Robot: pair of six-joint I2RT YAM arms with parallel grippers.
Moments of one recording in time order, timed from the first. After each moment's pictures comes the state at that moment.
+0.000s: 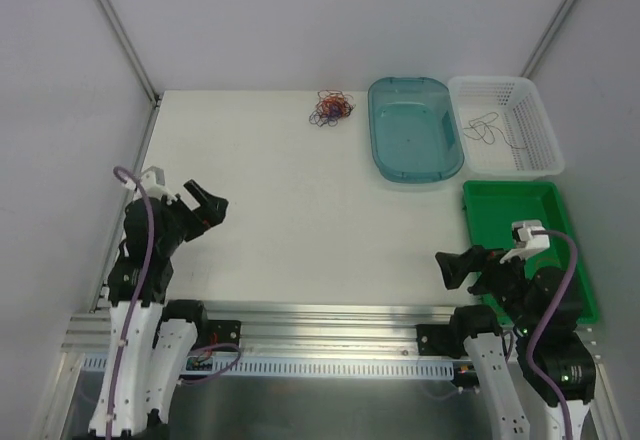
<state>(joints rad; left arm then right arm) 0.01 0.43 0.68 -0.66 0.10 -0.57 0.11 0.14 0.89 -1.05 -0.23 0.28</state>
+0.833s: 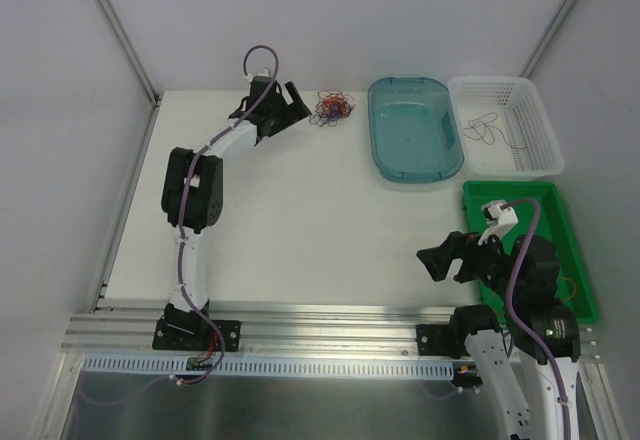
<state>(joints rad) -0.29 2.16 1.72 -0.12 0.08 -0.70 0.12 0.31 0.81 -0.97 -0.41 0.24</state>
